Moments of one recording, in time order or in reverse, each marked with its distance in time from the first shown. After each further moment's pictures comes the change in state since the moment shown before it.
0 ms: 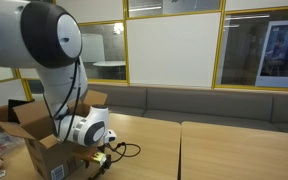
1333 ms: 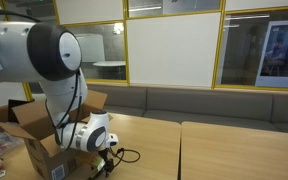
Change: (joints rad) arm 0.066 0.095 -0.067 0.076 -0.016 0.057 0.184
